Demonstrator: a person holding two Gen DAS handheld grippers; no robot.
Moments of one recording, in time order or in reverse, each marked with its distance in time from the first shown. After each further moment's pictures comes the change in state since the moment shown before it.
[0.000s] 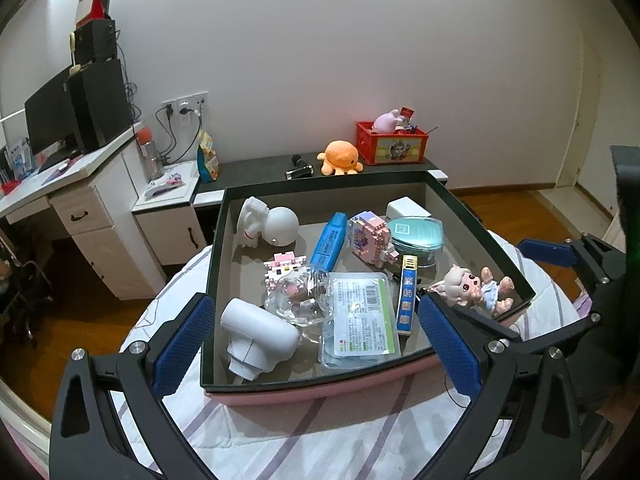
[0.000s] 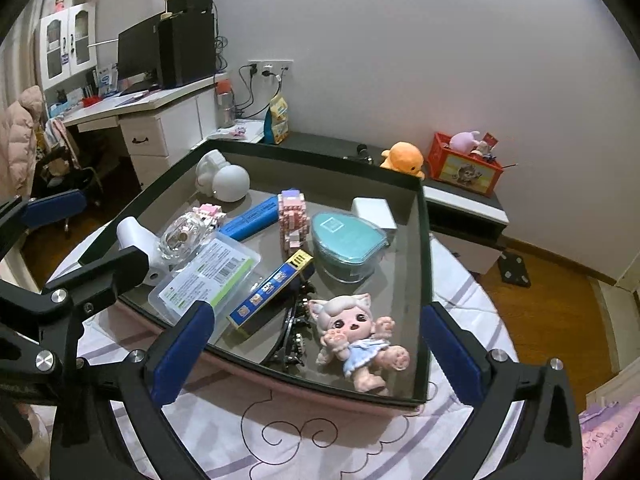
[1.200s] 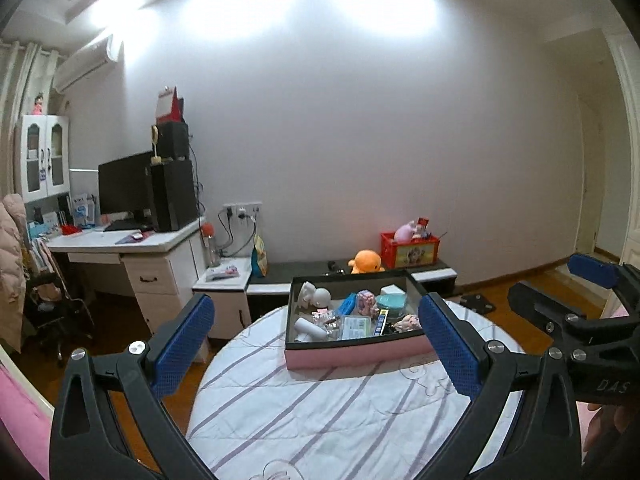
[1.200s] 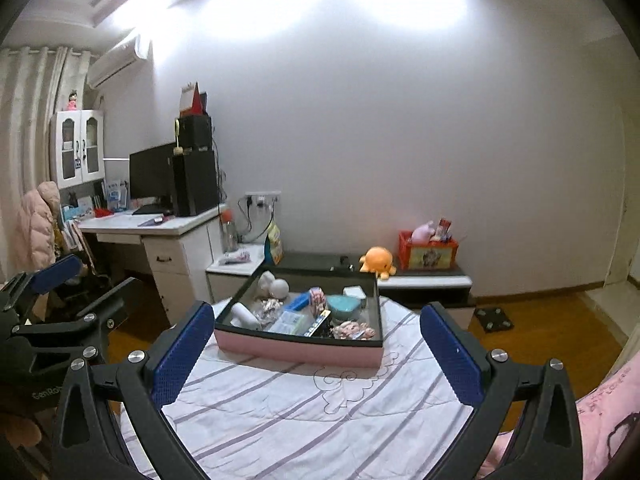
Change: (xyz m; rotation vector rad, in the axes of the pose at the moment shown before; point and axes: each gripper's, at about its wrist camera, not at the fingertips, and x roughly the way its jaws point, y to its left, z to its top) left arm -0.279 -0.018 -0.079 -0.027 -0.446 0.133; right arm -0.273 0.051 -0.079 0.125 -0.477 -0.053
